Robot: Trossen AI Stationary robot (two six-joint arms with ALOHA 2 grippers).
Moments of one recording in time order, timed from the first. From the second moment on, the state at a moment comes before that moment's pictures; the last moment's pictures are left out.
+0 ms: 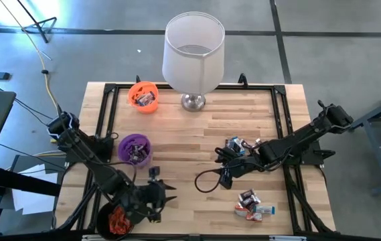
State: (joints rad) left arm -0.76 1.61 1.29 -0.46 -0.72 -0.50; right arm 0.44 1.43 1.00 -0.40 0.36 0.70
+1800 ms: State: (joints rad) left arm -0.50 1.56 1.29 -0.68 -0.70 -0.35; right arm 0.40 1.47 0.82 -1.18 -0.12 0.72
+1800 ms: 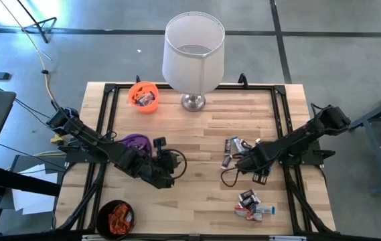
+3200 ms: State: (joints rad) left arm -0.45 1.56 1.29 -0.63 -0.61 -0.35; right arm 0.39 1.46 0.67 -0.92 -0.11 0.79
